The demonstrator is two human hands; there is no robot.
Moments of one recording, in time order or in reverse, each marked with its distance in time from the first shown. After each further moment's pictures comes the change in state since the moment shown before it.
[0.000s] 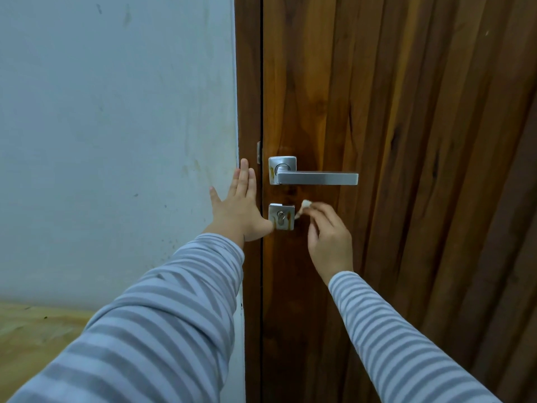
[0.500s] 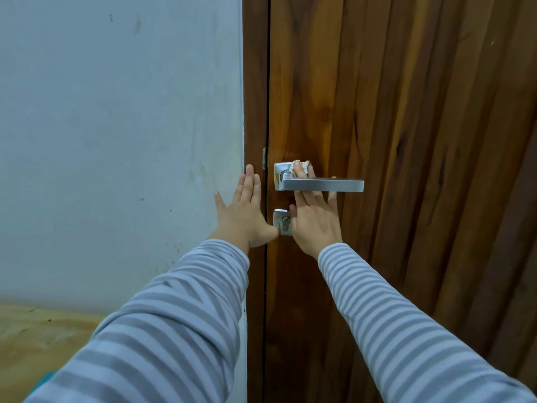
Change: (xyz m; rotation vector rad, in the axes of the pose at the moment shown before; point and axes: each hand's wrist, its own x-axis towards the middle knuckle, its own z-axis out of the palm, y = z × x) left_hand 0.000 0.000 0.002 0.004 0.020 -0.007; right_hand 0.051 -0.021 0.014 -0.449 -0.292 -0.130
